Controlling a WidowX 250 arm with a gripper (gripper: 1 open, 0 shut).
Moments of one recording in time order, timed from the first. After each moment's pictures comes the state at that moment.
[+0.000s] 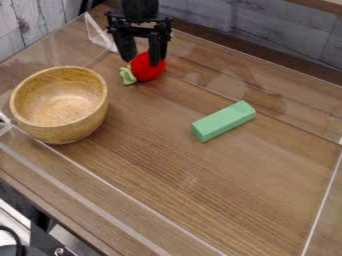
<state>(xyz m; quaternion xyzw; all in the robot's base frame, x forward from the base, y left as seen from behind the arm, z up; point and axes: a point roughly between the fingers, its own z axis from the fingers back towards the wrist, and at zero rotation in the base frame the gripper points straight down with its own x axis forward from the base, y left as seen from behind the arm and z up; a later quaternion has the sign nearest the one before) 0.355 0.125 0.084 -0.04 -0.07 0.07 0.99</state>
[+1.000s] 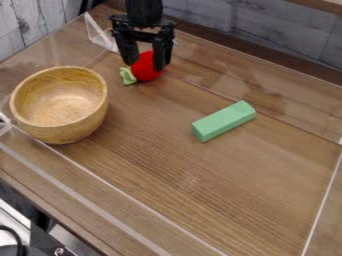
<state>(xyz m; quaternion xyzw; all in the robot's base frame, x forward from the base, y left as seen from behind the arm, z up) 0.363 0.122 0.067 -0.03 -0.07 0.05 1.00</state>
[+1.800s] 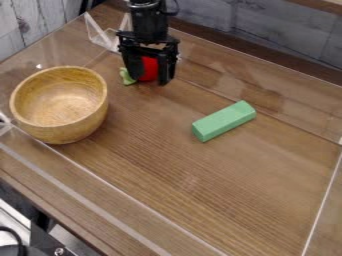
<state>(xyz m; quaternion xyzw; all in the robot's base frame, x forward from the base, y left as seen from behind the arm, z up) 0.370 0.121 0.053 -0.04 -0.07 0.04 1.00</state>
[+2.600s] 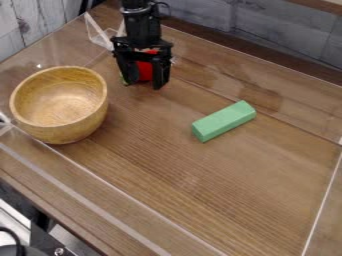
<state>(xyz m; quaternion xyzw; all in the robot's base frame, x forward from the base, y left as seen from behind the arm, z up) 0.368 0.130 0.046 -0.04 -0.08 0.06 0.99</state>
